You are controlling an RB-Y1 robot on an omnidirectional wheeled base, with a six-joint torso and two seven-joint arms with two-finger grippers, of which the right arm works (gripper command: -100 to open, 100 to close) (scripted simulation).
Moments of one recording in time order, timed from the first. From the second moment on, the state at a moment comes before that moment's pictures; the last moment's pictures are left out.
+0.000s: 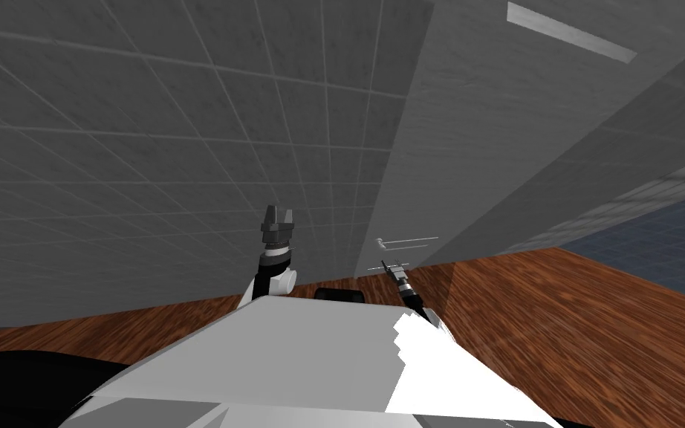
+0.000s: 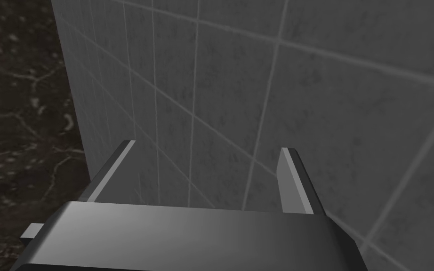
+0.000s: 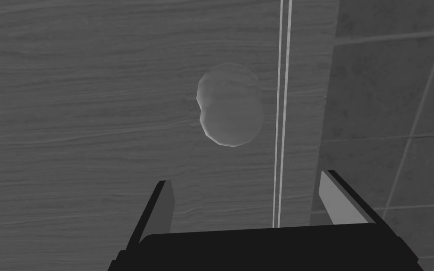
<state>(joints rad) 0.09 -0.35 -0.10 -0.67 0.31 -1.08 1.05</state>
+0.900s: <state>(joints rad) 0.03 -0.35 -0.09 -0.60 0.27 -1.08 1.08</state>
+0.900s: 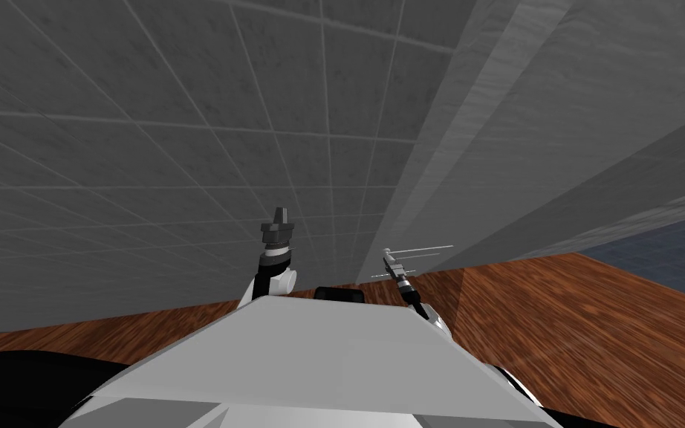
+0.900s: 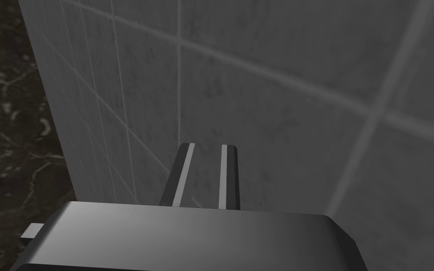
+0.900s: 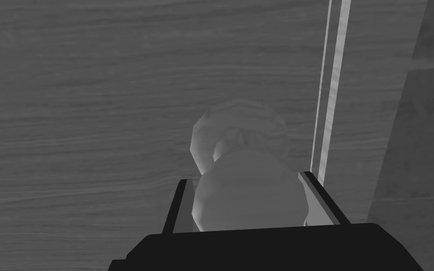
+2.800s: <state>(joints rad) 0.02 -0.36 -0.07 -0.61 0.15 -1.05 0.69</state>
